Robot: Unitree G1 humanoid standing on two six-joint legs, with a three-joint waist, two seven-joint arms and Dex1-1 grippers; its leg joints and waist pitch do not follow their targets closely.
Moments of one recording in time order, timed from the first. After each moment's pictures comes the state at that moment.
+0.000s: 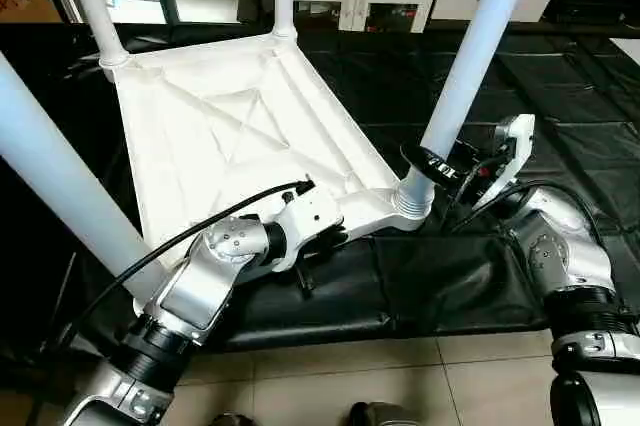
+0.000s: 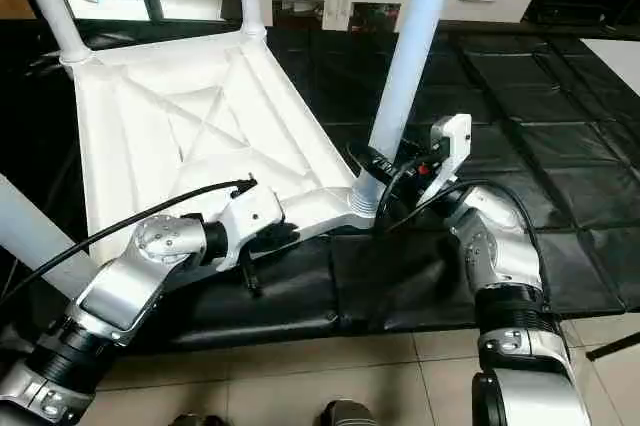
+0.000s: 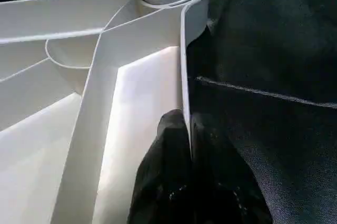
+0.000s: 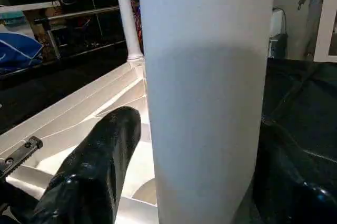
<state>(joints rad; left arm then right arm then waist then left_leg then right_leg) -0.44 0.29 -0.37 0.10 0.08 0.40 -0.79 -0.58 -0.32 -0.15 0.60 0.44 0.07 1.00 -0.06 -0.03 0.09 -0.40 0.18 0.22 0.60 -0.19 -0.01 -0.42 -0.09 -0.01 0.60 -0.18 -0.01</state>
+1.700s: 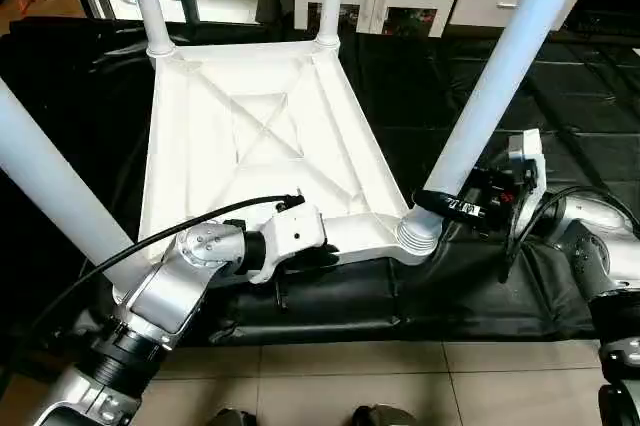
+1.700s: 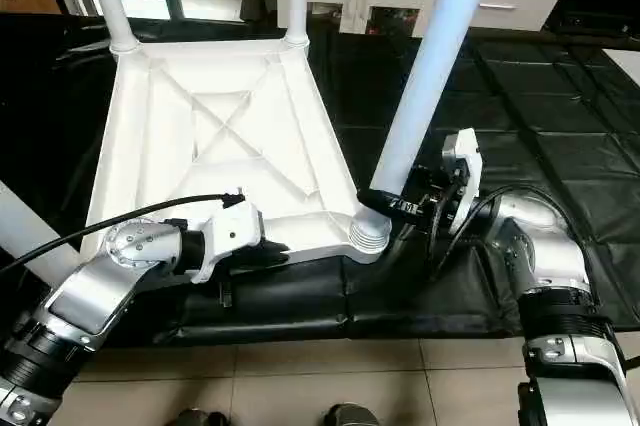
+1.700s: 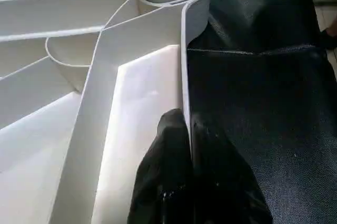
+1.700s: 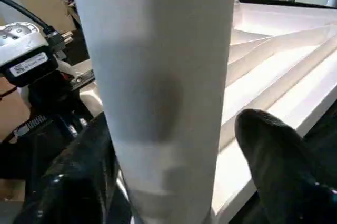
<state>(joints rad) -0.42 0.42 -0.38 0.09 0.03 0.25 -0.99 -0.55 -0.50 -0.07 0.57 0.42 0.19 1.30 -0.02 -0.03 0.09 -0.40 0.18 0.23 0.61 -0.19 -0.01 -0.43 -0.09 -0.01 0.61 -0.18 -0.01</state>
